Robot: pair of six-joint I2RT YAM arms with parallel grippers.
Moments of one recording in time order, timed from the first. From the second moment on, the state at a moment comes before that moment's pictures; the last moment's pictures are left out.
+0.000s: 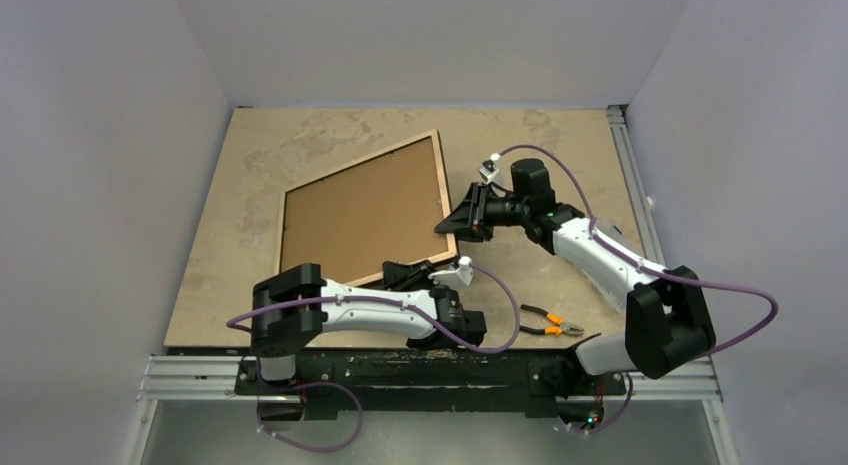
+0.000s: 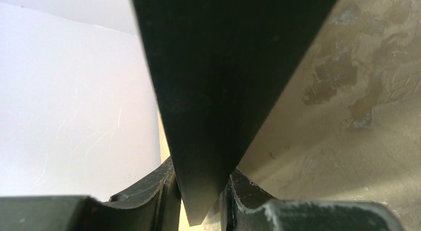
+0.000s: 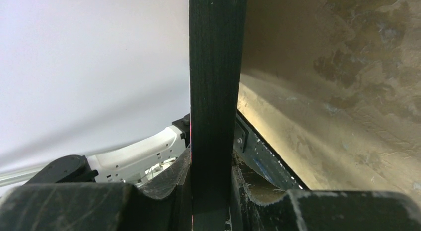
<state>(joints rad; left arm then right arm) -1.42 1.84 1.28 -1.35 -1.25 -0.84 0.42 1.39 0.89 -0.05 -0.82 1.02</state>
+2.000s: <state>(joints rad) -1.41 1.01 1.37 -1.16 -0.68 -0.22 0.29 0.97 1.19 0.06 -1.04 -0.04</state>
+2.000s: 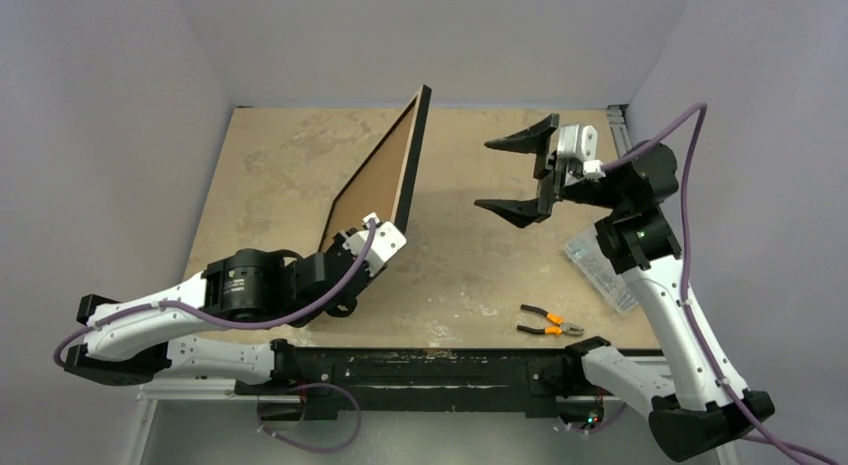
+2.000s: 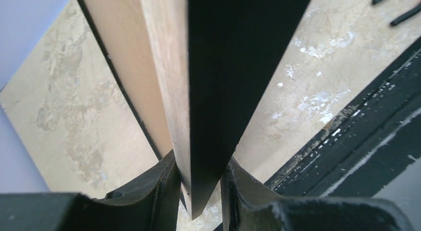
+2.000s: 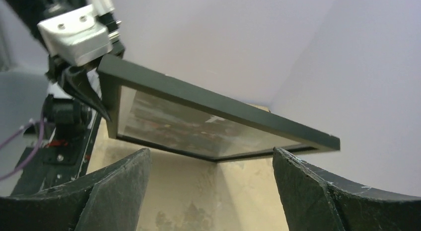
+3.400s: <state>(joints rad) -1.40 0.84 1.29 -1.12 -0.62 -0.16 0.88 1.50 1.77 -0.77 -0.96 -1.26</state>
